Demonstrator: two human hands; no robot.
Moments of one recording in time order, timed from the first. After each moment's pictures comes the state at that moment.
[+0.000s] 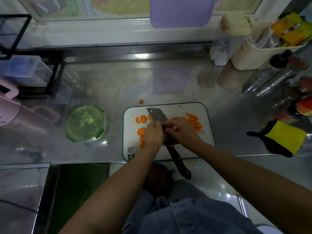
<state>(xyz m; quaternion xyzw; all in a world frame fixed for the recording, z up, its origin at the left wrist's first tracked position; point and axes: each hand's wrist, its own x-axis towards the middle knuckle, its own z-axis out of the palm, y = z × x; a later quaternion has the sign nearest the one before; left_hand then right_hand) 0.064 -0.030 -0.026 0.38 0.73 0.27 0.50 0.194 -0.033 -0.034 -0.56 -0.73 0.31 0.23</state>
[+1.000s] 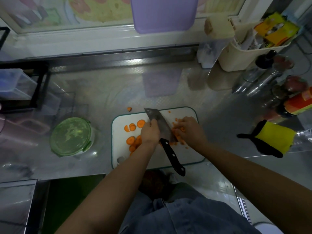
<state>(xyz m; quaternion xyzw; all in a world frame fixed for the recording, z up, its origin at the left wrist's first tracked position) 0.098 0.000 -0.016 0.40 0.73 0.25 0.50 0.253 -0.020 -0.034 -0.67 -0.69 0.23 0.13</state>
